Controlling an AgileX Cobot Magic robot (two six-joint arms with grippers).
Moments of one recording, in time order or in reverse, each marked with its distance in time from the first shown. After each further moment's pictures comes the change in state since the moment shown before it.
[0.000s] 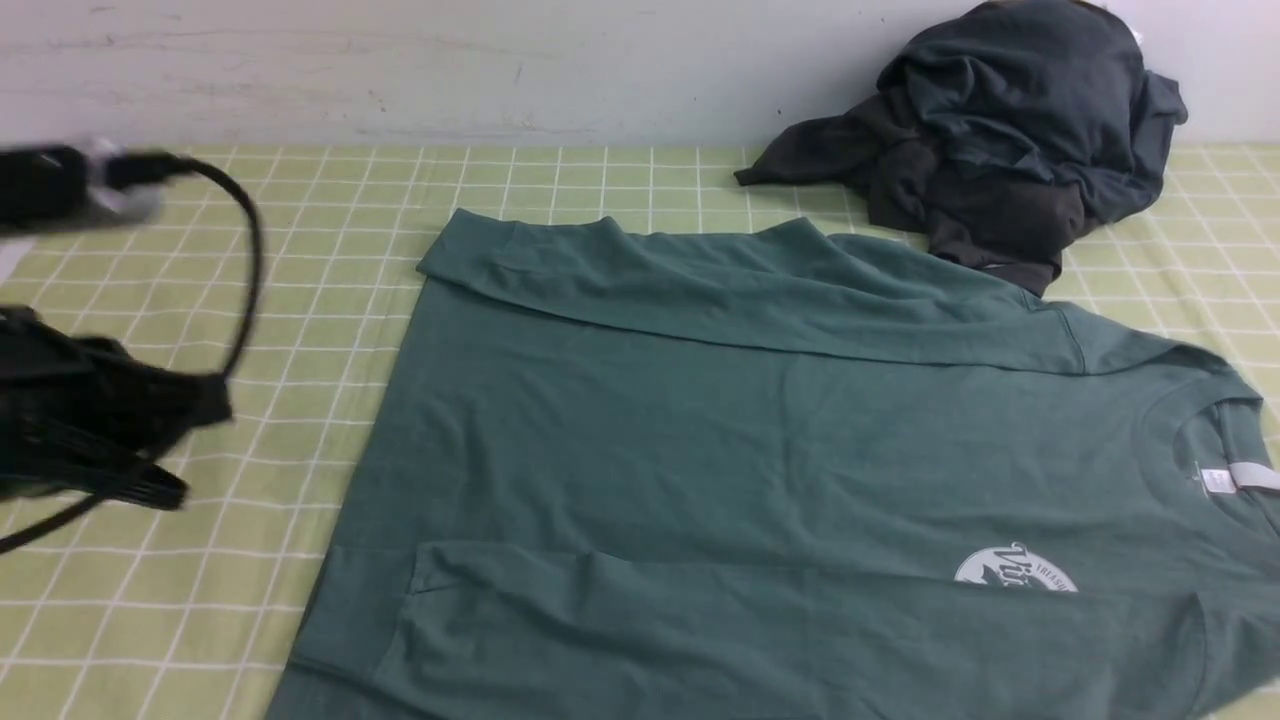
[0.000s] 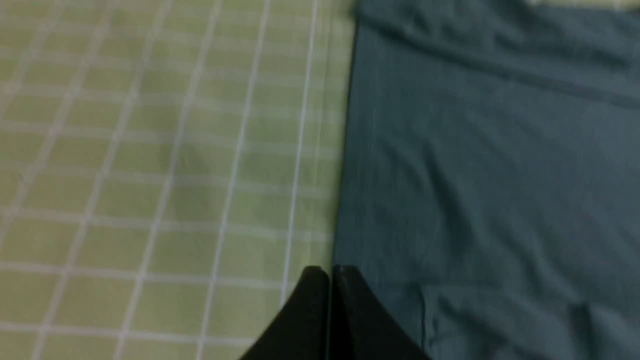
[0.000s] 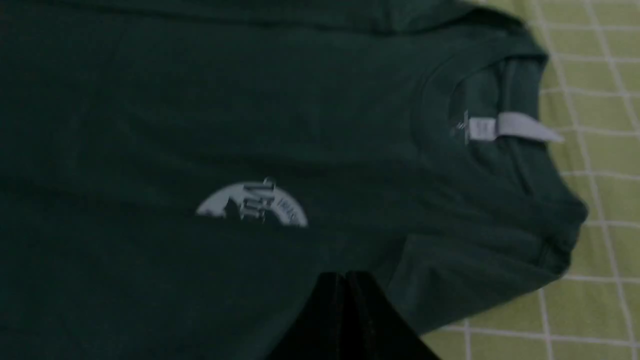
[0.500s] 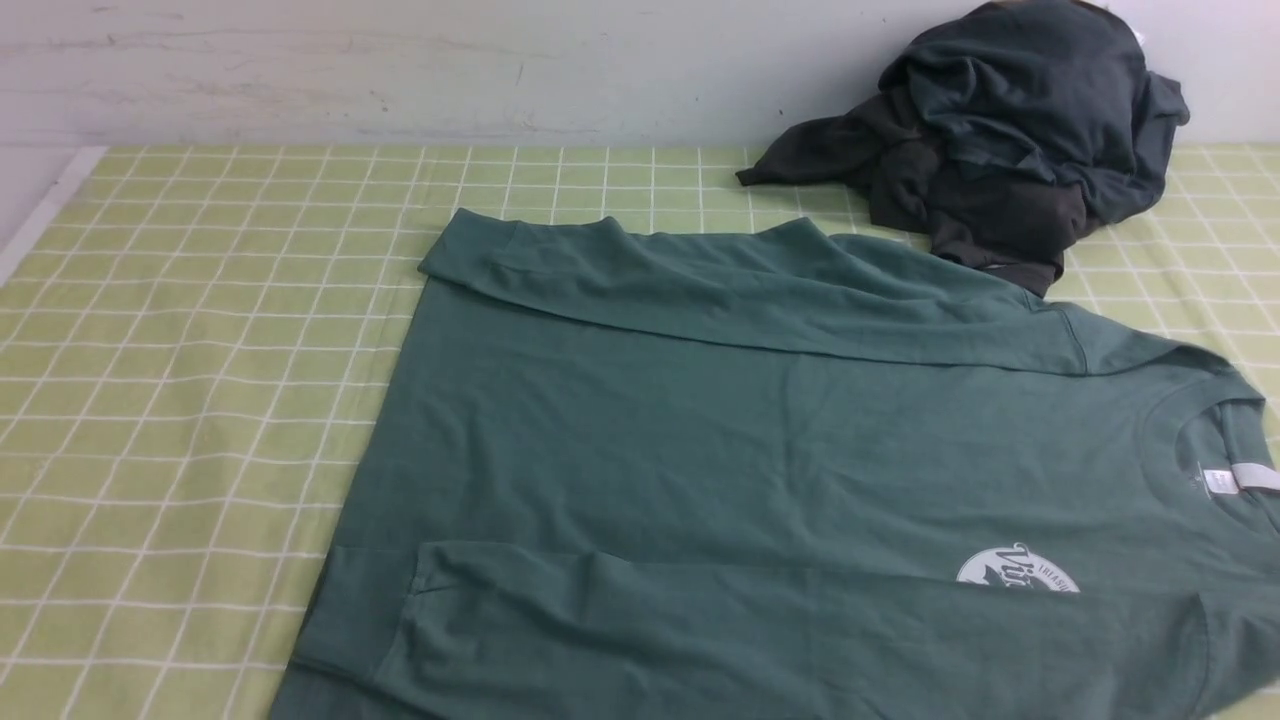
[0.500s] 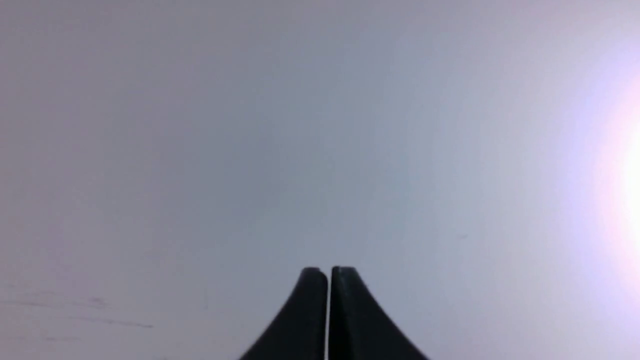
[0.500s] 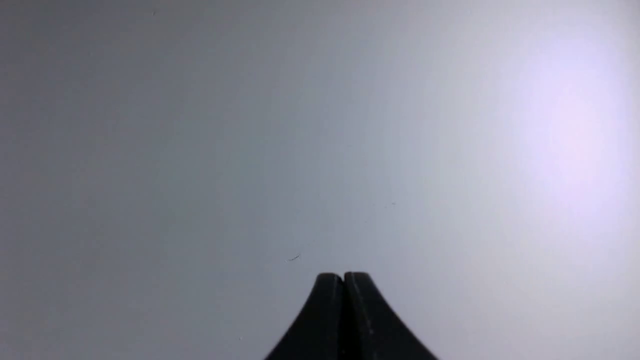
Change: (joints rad) right arm -0.085 -0.759 0.397 -0.116 -1.062 0.185; left arm 0.074 -0.904 0.374 0.038 -0.744 -0.007
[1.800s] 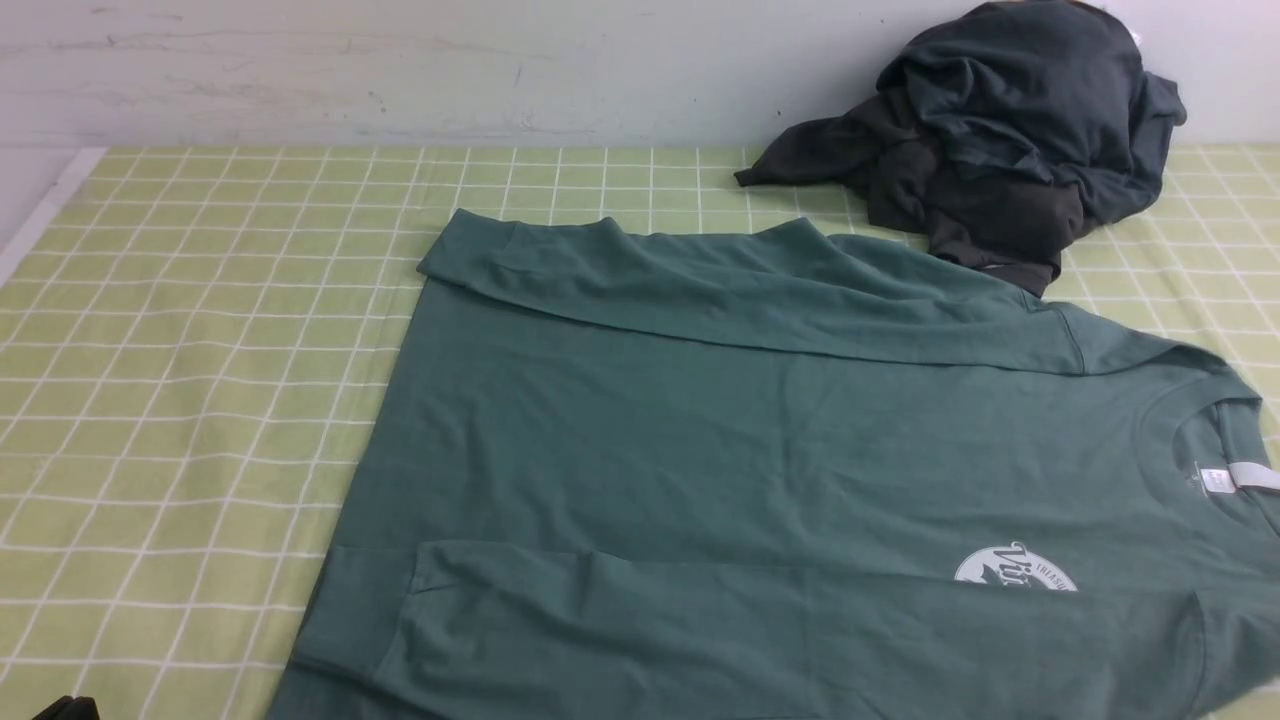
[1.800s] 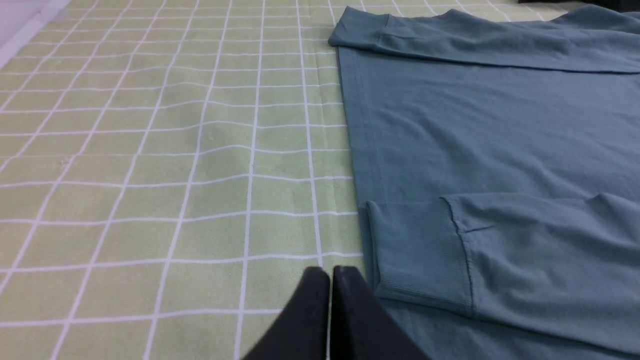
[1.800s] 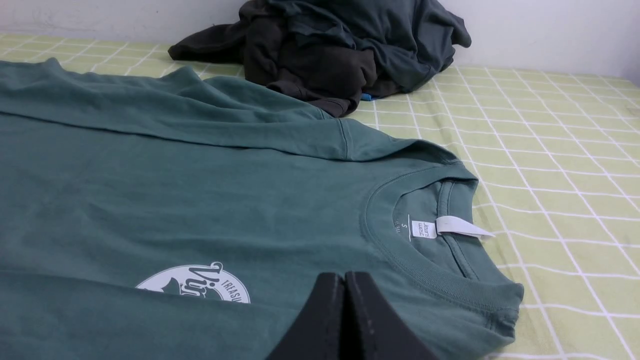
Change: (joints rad) right arm 0.000 -0.043 0.213 0.028 0.653 -0.172; left arm 0.000 -0.205 0.397 -0.158 0.557 0.301
